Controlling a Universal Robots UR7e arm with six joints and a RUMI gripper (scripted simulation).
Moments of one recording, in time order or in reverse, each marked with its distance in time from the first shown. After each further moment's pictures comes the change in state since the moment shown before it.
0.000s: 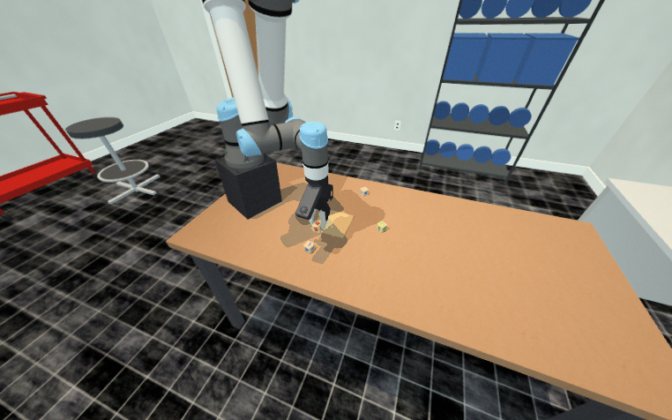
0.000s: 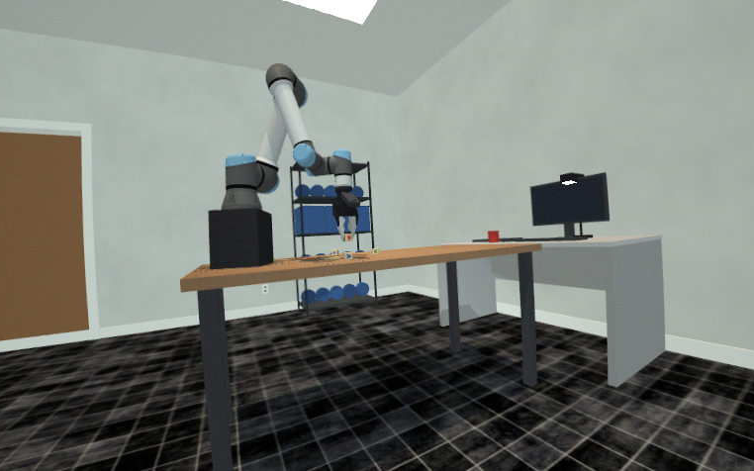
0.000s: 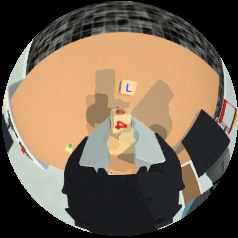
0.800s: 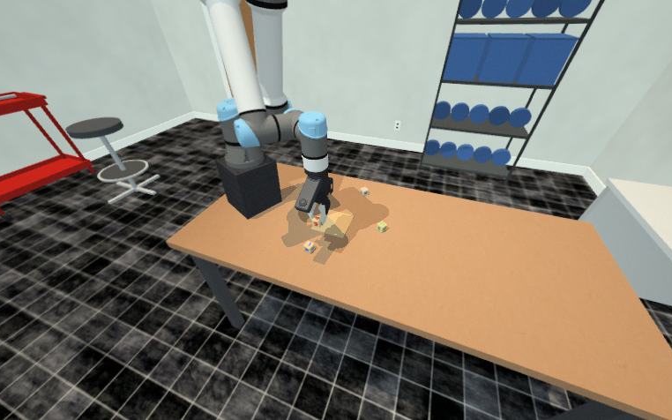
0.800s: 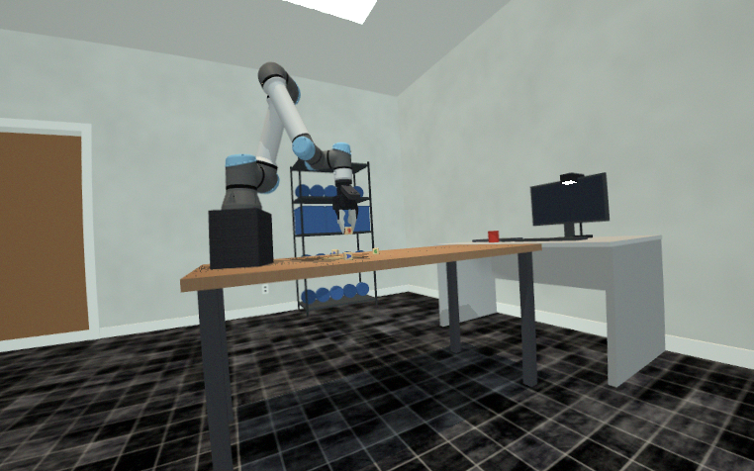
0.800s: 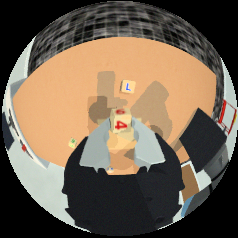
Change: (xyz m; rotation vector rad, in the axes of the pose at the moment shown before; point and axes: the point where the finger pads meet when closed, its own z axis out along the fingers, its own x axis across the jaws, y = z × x) arm -0.002 -0.001 -0.028 0.005 -0.007 -0.006
